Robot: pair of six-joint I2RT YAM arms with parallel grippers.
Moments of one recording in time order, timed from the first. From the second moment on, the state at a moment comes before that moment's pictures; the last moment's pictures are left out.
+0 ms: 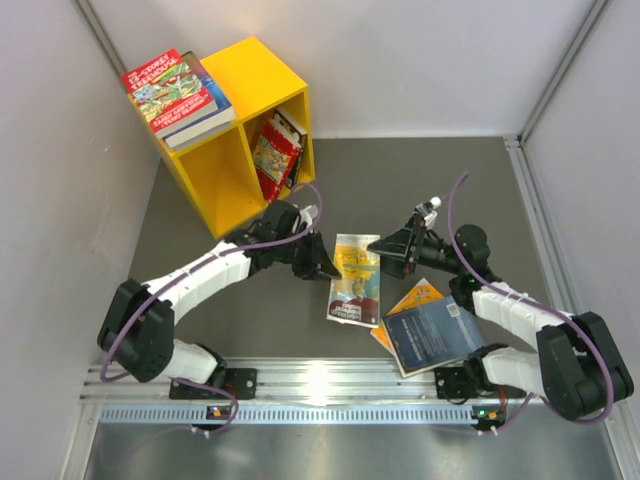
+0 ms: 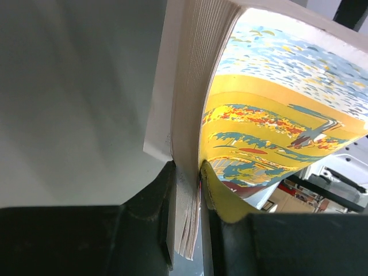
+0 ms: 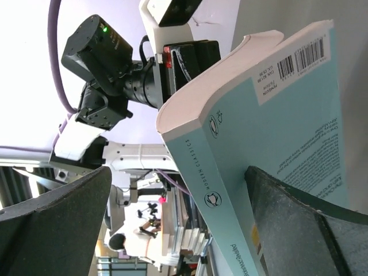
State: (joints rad) left arm -0.61 1.41 0.93 -0.34 0.55 -0.80; right arm 0.35 1.17 0.40 0.75 -0.87 1.40
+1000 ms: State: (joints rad) left arm -0.61 1.37 0.82 -0.14 0.51 -0.93; right arm 0.49 1.09 0.49 -0.02 -0.70 0.89
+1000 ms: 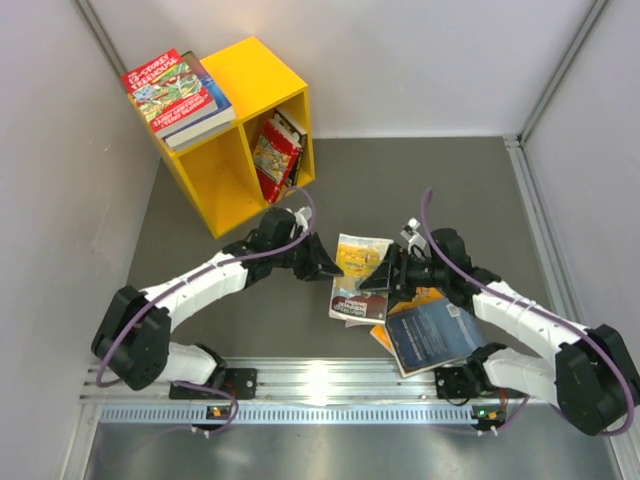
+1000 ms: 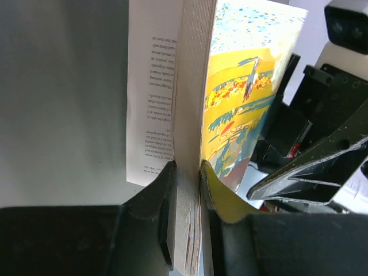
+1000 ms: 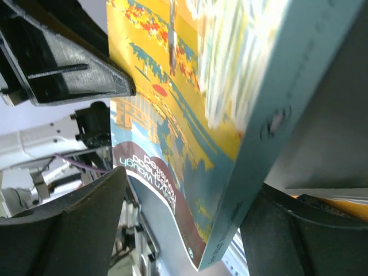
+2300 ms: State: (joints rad) left arm -0.61 1.23 1.34 -0.74 0.03 -0.62; right arm 0.62 1.30 0.94 -0.10 -0.54 0.81
